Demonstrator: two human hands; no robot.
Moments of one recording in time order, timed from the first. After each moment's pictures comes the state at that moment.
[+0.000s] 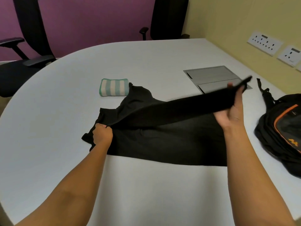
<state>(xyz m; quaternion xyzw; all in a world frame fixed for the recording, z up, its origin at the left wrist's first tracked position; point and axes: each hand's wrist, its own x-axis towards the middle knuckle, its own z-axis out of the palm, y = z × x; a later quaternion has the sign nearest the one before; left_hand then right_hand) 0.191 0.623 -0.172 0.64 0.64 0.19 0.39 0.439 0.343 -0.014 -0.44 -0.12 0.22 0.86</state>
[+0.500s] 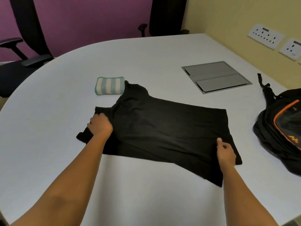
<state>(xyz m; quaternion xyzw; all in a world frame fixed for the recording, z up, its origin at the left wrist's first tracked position) 0.217 0.615 -0.136 0.80 0.58 0.03 0.14 0.436 0.248 -0.171 -0.91 0.08 0.12 0.40</state>
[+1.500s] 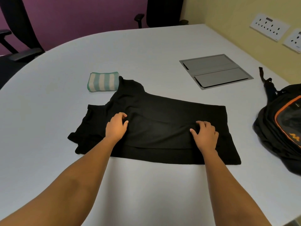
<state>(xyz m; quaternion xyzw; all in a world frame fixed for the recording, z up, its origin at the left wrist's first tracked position) 0.267 0.586 -0.179 0.87 0.40 0.12 0.26 0.459 0.316 -0.167 -0.97 -0.19 0.03 0.13</state>
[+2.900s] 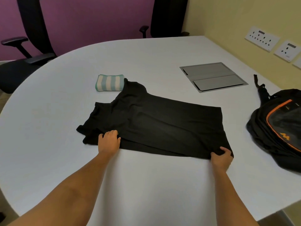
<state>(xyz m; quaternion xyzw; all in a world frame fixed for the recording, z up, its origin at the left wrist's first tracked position) 0.180 0.537 -0.193 0.90 0.43 0.01 0.08 0.407 0.223 -0.181 -0.86 0.14 0.05 0.48</state>
